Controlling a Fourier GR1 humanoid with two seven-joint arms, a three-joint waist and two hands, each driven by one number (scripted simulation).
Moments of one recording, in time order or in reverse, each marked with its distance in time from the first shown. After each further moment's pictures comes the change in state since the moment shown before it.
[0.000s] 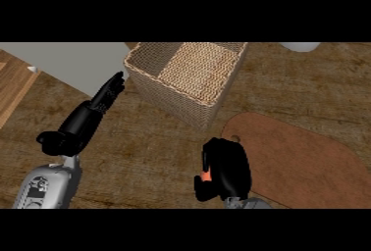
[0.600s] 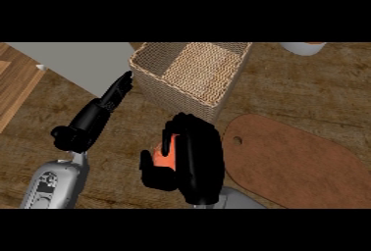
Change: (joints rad) left arm -0.030 -0.019 -0.021 0.031 -0.009 0.000 0.013; right arm -0.349 0.006 0.157 -0.051 -0.113 -0.424 0.260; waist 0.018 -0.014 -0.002
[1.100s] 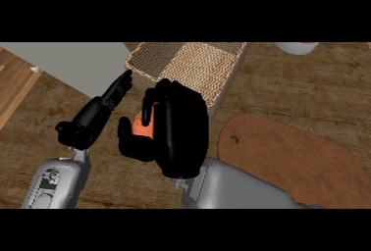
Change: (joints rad) left arm -0.017 -0.004 0.008 0.030 -0.009 0.013 0.004; right arm -0.300 -0.007 -0.035 0.119 -0.007 -0.066 0.109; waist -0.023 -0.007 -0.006
